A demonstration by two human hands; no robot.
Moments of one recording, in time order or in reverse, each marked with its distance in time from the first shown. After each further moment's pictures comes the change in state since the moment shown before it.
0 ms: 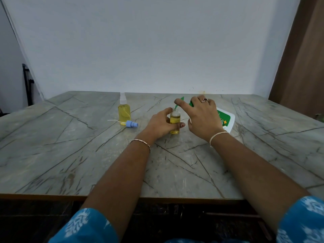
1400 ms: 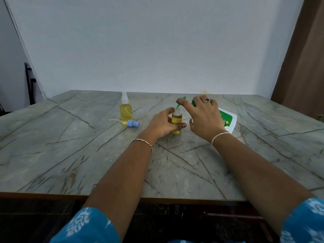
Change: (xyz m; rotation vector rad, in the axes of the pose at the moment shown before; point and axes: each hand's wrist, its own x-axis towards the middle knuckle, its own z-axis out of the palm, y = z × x) left_hand -0.003 0.004 -0.002 0.012 0.005 -0.016; right_hand 0.000 -0.001 0.000 0.012 -0.013 0.013
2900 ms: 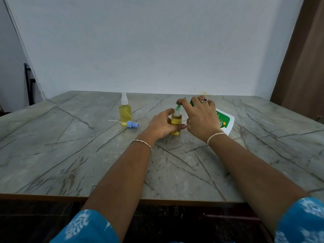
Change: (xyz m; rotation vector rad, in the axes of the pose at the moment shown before) left_hand 0.004 -0.002 0.001 0.004 -0.009 0.012; right_hand 0.005 -0.008 -0.003 0.036 -0.035 0.044
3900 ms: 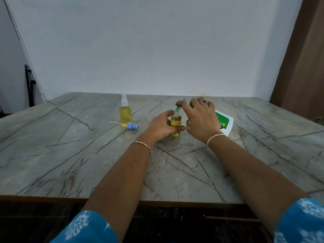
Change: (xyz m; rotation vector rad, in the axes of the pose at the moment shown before) left_hand -0.002 0.001 -0.001 -0.022 -0.001 0.003; right_hand 0.000 0.001 0.001 0.006 0.008 -0.010
